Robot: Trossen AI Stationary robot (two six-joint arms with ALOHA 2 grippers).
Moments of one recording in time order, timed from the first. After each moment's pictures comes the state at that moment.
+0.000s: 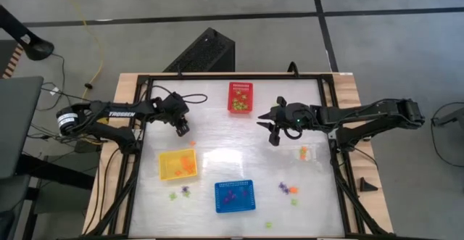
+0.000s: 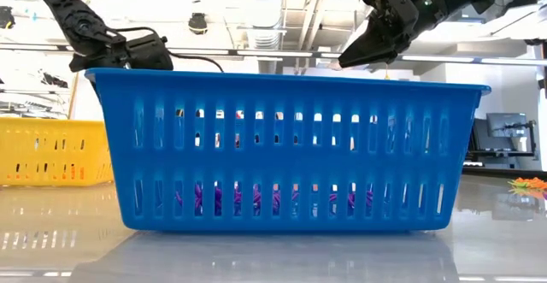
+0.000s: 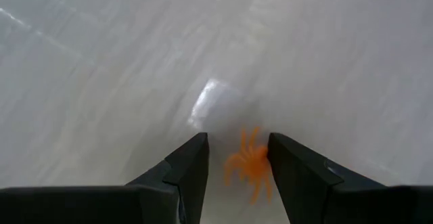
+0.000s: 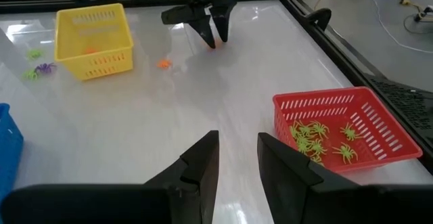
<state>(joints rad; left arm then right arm) 0.56 1.30 0.44 -0.18 -0.04 0.02 -0.04 1.10 0.69 -0.03 0.21 0.04</state>
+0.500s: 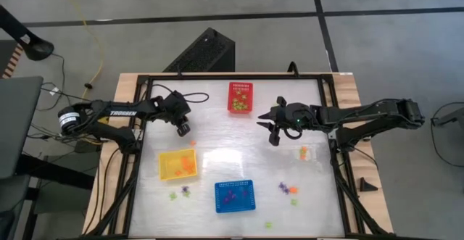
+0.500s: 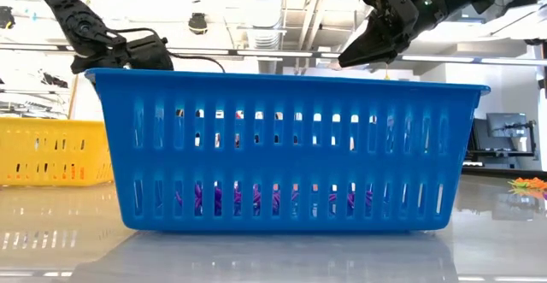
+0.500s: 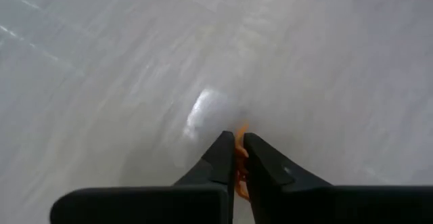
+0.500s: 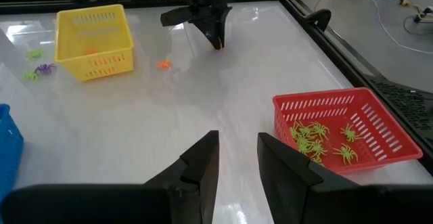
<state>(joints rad) 0.56 1.30 0.44 -0.16 0.00 0.03 -0.04 1.10 0.69 -0.02 0.21 0.04</state>
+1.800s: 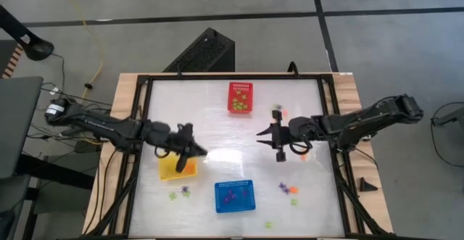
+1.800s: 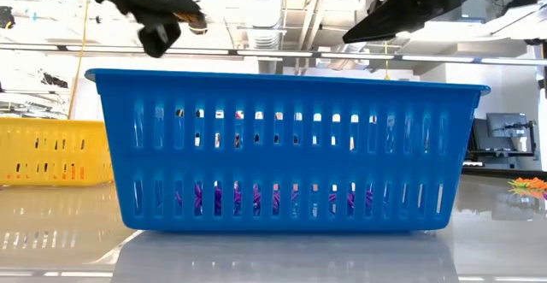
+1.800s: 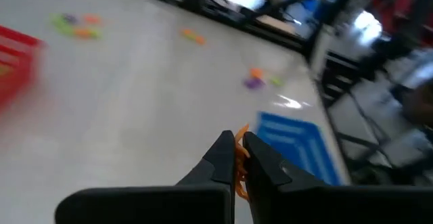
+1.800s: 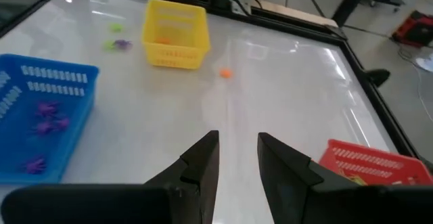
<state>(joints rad) -0.16 1.01 0.59 0.12 -0.02 -0.42 0.15 1.10 0.69 0.01 0.21 -0.17</state>
